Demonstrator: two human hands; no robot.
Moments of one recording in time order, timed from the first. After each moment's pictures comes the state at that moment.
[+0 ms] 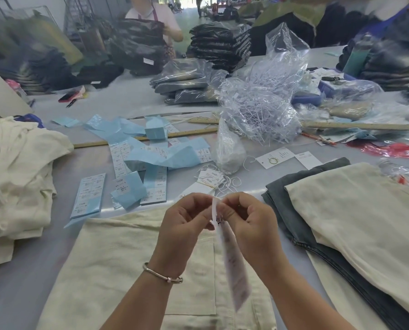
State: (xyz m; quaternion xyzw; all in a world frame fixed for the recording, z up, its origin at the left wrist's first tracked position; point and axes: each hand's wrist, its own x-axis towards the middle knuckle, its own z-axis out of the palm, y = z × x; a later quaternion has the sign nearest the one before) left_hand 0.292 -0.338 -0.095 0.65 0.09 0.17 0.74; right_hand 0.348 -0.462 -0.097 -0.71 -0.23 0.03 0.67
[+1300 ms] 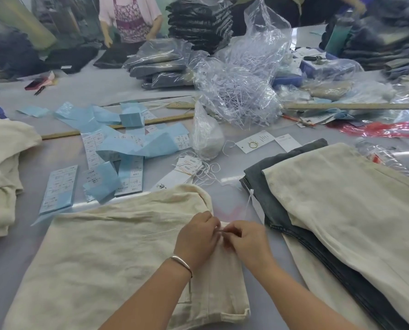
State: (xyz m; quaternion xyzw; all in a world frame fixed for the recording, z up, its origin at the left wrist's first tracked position) left_hand 0.343 -0.377 -0.223 0.97 0.01 0.06 0.22; right_hand 0.380 -0.519 -0.222 -0.83 -0.12 0.14 0.52
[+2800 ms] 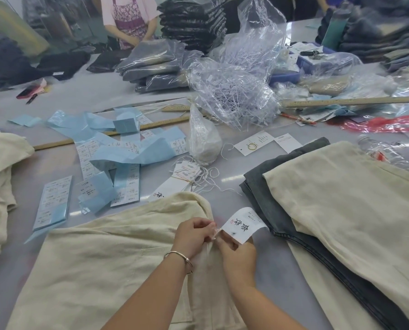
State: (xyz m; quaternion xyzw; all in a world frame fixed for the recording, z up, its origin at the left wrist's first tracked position) left_hand 0.371 -0.366 -0.220 0.66 0.31 -0.02 0.68; right_hand 0.362 -0.478 -0.238 -0.71 0.13 0.08 0.69
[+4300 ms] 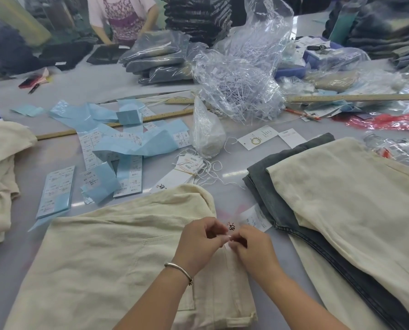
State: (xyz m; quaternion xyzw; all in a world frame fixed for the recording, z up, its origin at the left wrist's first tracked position) left_hand 0.338 -0.379 -0.204 0.80 0.15 0.01 0.59; right_hand 0.382 -0.525 -0.237 -0.89 -0.18 0.09 0.40
